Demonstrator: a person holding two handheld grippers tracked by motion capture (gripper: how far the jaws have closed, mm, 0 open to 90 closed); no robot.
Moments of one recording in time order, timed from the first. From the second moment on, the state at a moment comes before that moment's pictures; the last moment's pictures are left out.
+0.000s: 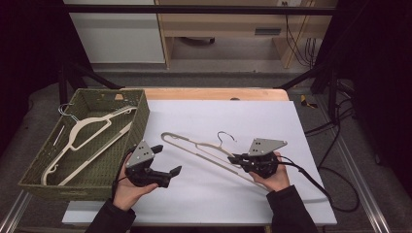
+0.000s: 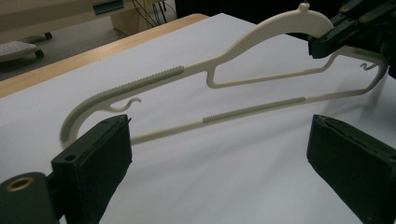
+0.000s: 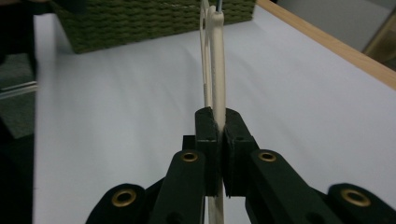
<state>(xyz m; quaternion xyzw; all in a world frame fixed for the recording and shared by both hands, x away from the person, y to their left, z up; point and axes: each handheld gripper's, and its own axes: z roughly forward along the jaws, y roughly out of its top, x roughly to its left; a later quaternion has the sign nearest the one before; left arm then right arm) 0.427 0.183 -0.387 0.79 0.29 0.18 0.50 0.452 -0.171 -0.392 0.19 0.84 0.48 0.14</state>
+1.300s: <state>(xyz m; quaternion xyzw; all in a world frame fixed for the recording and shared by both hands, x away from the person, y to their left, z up) 0.424 0.145 -0.395 0.86 0.21 0.12 0.45 0.436 -0.131 -0.395 0.15 0.86 0.47 0.10</state>
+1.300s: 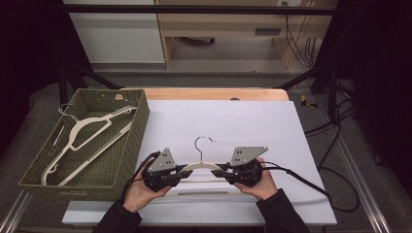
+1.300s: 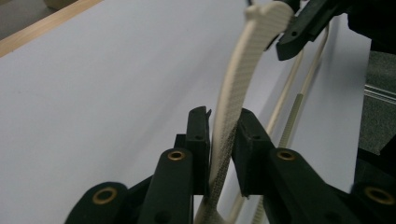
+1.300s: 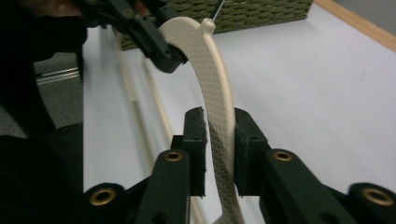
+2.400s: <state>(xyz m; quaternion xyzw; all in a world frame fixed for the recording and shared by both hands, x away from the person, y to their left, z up) 0.416 0.164 -0.375 0.82 0.27 0.14 0.48 0.437 -0.194 -0.383 0.30 0.76 0.55 0.18</state>
